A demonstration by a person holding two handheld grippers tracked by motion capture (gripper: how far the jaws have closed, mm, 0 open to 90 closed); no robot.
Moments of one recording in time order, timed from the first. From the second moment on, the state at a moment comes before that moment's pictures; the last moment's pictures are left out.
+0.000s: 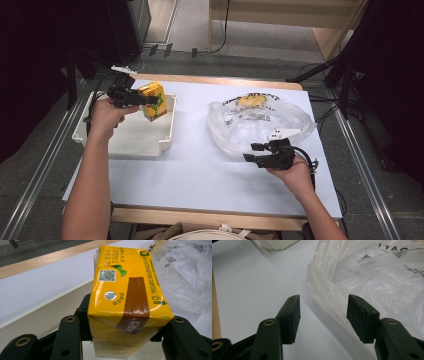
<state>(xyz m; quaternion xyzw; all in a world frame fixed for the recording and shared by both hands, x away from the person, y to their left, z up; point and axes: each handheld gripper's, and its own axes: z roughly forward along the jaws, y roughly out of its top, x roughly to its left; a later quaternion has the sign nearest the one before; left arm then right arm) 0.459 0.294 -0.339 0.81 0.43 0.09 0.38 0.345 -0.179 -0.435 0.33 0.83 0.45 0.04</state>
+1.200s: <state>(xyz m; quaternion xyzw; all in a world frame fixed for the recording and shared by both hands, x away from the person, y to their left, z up) 0.480 0.272 -0.397 0.81 0.46 0.12 0.35 0.345 -0.179 -0.436 0.33 0.83 0.45 0.04</state>
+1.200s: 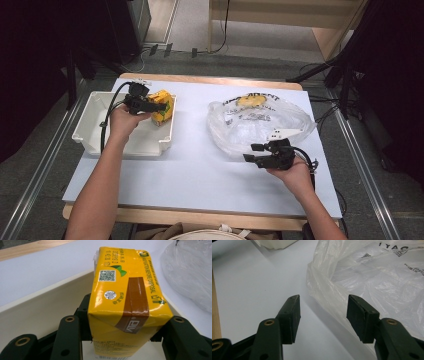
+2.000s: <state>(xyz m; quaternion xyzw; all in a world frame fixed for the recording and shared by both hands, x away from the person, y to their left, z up) 0.477 0.275 -0.398 0.82 0.43 0.13 0.35 0.344 -0.178 -0.436 0.33 0.83 0.44 0.04</state>
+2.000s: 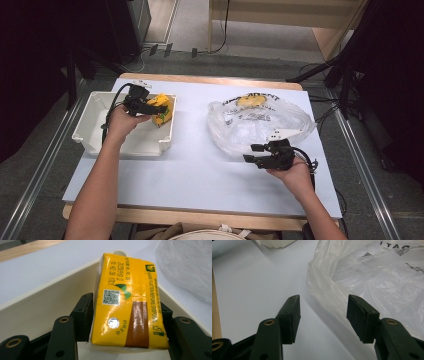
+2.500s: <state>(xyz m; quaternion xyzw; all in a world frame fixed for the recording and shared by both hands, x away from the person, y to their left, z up) 0.470 0.286 -0.372 0.81 0.43 0.11 0.37 0.344 -0.178 -0.436 0.33 0.83 0.44 0.04</state>
